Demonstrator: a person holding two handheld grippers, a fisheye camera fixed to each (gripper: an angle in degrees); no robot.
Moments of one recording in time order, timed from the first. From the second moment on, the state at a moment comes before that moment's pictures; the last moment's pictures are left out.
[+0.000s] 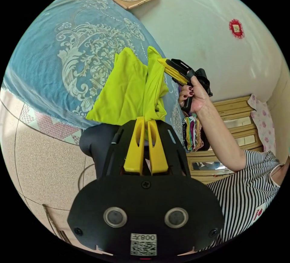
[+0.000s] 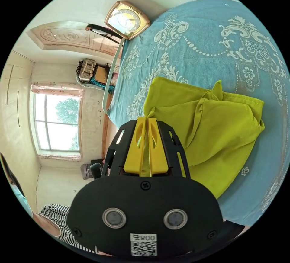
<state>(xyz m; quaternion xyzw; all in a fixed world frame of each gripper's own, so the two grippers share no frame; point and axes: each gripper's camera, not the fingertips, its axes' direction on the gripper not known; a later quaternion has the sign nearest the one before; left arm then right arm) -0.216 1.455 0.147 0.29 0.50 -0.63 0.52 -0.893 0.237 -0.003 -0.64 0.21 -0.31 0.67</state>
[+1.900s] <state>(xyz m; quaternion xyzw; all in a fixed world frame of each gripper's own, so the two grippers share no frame) -0.149 1.564 0.155 0.28 0.41 -0.67 0.55 -0.913 0.444 -0.008 -0.72 0.28 -0.39 0.50</state>
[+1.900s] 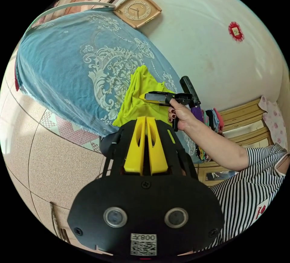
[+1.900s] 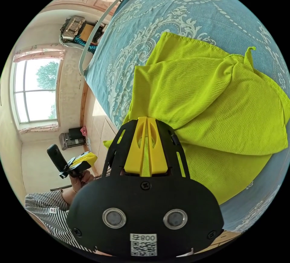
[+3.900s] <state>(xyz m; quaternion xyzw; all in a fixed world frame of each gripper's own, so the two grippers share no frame) -0.159 0.980 -0.039 0.14 0.47 -0.41 0.77 -0.709 0.083 -0.432 -0.65 0.20 -0.07 0.73</state>
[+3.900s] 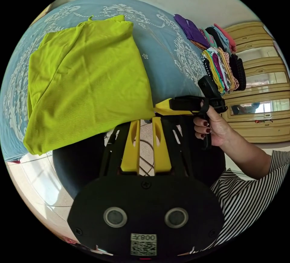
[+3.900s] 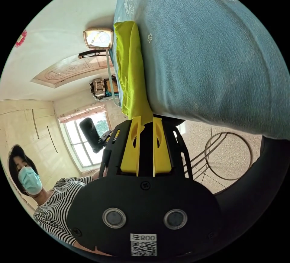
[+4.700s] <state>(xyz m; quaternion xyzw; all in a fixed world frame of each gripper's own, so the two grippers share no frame) -0.124 1.015 -0.040 0.19 0.48 -0.40 0.76 -0.640 0.066 -0.475 -0.67 0.13 0.00 0.73</state>
